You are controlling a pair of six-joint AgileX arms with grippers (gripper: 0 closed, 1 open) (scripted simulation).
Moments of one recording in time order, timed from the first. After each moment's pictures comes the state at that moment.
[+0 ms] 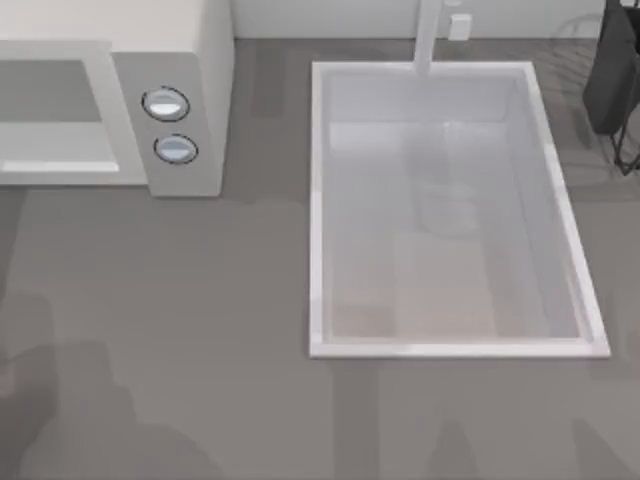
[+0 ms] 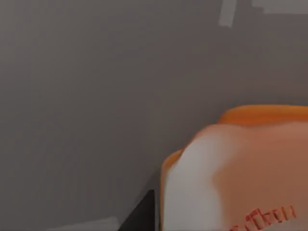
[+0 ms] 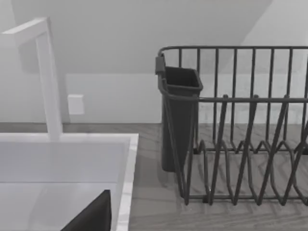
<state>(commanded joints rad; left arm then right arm) 0.32 1.64 0.78 -0.71 0.00 1.46 0.00 0.00 0.00 0.00 0.00 0.00</state>
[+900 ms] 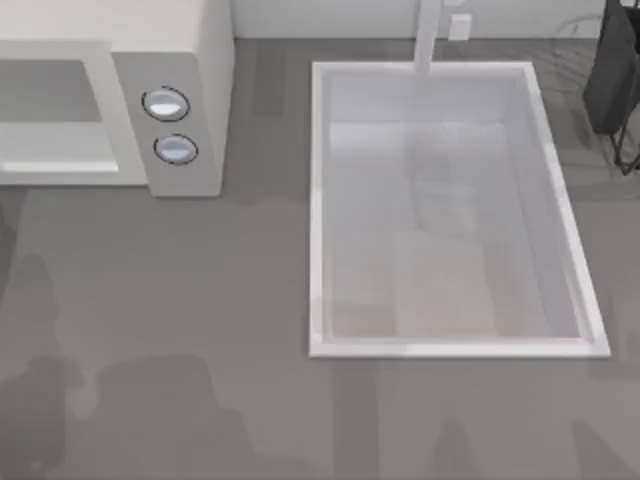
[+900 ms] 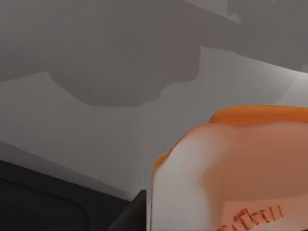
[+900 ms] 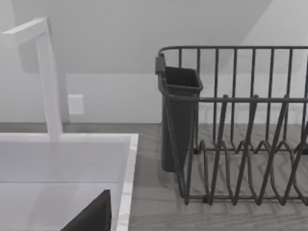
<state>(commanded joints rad) 0.32 1.48 1.03 -1.13 0.00 1.45 0.00 0.00 0.00 0.00 0.00 0.00</state>
